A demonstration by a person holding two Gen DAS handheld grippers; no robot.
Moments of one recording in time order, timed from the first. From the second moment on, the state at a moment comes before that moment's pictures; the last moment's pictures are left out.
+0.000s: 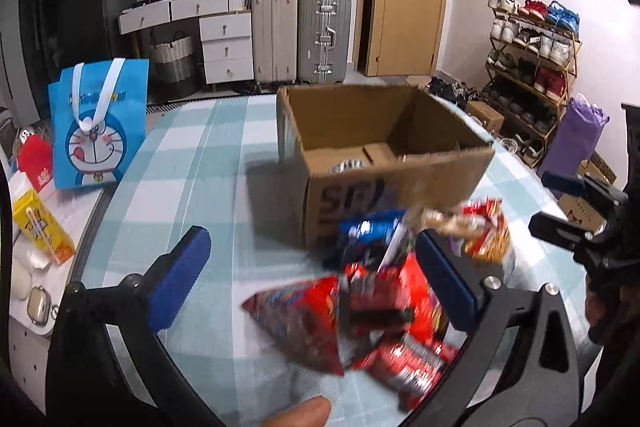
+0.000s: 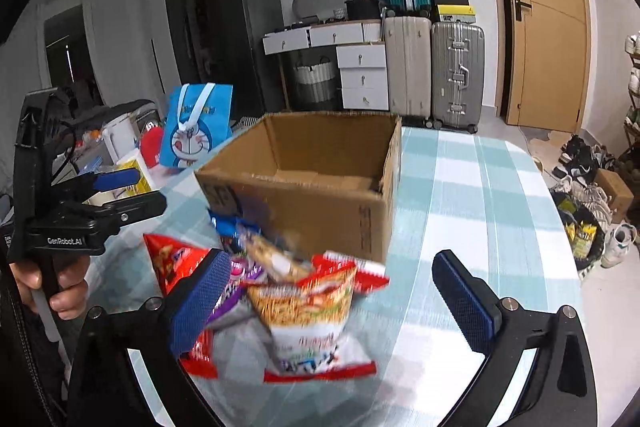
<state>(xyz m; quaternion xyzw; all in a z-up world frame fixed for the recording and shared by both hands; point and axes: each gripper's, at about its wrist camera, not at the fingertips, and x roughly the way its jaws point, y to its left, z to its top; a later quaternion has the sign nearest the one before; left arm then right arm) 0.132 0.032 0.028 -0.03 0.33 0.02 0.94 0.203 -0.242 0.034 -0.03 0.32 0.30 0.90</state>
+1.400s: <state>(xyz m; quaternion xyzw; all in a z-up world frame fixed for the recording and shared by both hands) 0.147 0.065 -0.044 -0.05 0.43 0.02 0.90 0.203 -0.213 -0.032 -0.07 0.40 0.33 0.85</state>
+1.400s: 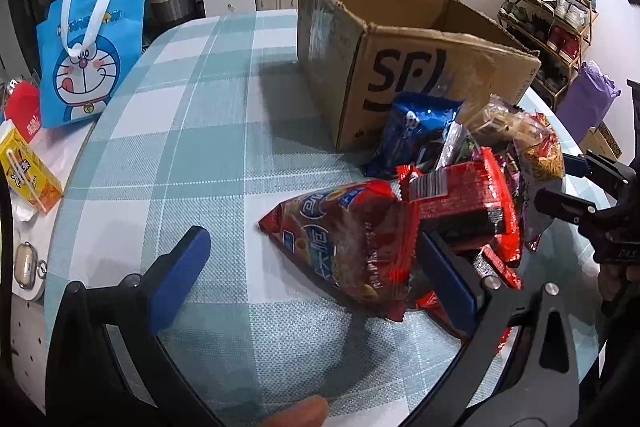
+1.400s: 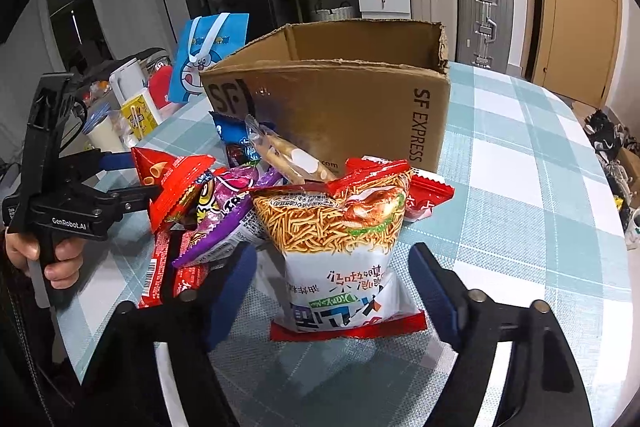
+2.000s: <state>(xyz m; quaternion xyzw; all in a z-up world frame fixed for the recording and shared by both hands) 0.154 0.069 -0.061 -0.10 0.44 -0.01 0.89 0.203 -0.216 -0.032 -0.07 0.40 0.33 0.85</state>
